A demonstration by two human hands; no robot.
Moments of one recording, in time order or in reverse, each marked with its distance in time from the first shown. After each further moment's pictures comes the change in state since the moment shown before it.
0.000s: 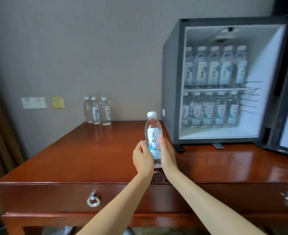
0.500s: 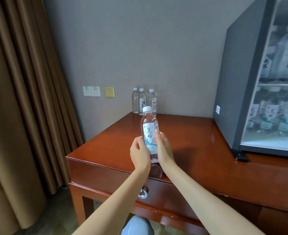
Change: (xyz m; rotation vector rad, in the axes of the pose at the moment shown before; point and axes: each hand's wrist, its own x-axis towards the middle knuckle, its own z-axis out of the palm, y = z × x) left_hand 0.071 -0.011 -0.133 -0.005 0.287 -0.017; right_hand 0.004 0.037 0.157 0.018 -0.307 0.041
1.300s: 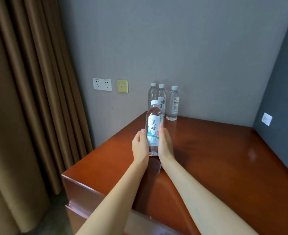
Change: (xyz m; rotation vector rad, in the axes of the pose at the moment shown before) left_hand 0.155 -0.033 -0.003 -0.087 -0.098 -0.061; right_hand 0.126 0.045 0.083 0.111 0.045 0.139
